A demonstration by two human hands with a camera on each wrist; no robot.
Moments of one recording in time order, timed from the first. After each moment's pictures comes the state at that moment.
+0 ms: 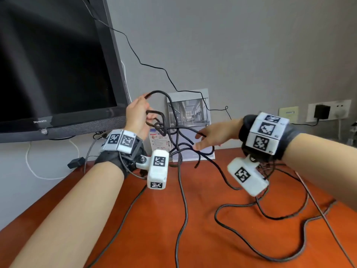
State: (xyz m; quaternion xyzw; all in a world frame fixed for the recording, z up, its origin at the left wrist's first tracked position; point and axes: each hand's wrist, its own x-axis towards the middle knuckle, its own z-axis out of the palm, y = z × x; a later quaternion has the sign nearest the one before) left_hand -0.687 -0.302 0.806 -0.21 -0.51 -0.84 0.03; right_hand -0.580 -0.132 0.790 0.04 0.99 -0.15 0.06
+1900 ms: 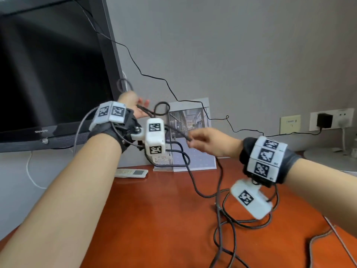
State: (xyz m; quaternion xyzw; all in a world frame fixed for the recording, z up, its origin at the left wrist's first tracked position) left_hand -0.708 -0.302 0.877 -0.05 -0.56 -0.83 -0.01; right_hand -0.593 -0.128 0.771 -0.14 0.92 -0.32 -0.16
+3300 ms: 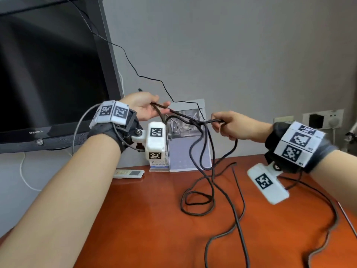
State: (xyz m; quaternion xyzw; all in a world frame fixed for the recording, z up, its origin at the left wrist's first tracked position) left_hand -0.666 -0.287 0.882 -0.16 -0.63 -0.74 -0.18; right_hand -0.548 -0.091 0.806 -0.02 0.92 -0.36 -0.16
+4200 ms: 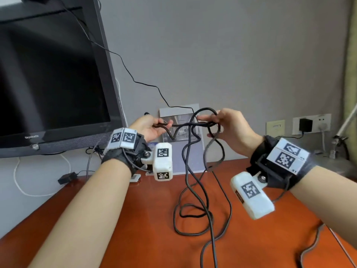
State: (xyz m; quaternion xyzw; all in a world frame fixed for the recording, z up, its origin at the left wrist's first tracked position) left_hand -0.662 -0.269 0.839 -0.09 -0.49 -0.84 -0.19; right_hand -0.535 -0.114 0.800 -0.06 0.64 -0.72 -0.28
